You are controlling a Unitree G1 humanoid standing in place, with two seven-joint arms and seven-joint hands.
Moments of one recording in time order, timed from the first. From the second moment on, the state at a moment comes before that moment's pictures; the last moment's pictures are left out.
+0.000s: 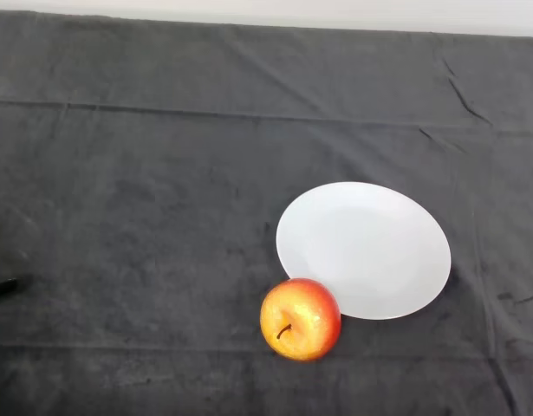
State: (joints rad) left arm -0.50 0.55 0.25 1.20 -0.03 -0.46 0.16; right arm -0.36 -0.37 -0.71 1.76 0.09 -1.28 -0.30
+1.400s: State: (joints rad) left arm -0.30 0.50 0.04 0.46 0.07 -0.44 0.07; right arm -0.36 -0.37 -0.75 1.76 0.03 -1.28 -0.32
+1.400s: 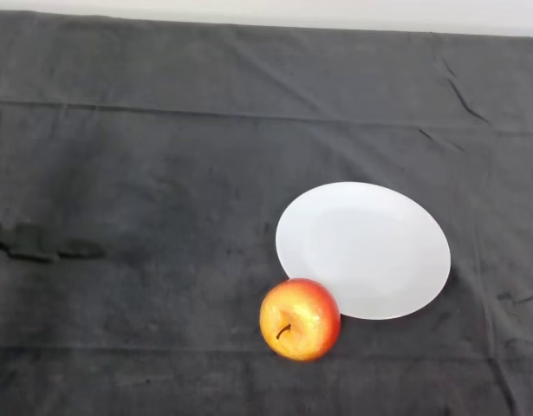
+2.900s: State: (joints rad) left arm -0.30 0.35 -0.39 0.41 0.26 -0.36 -0.06; right arm -0.36 -0.37 -0.77 1.76 0.02 -1.28 -0.32
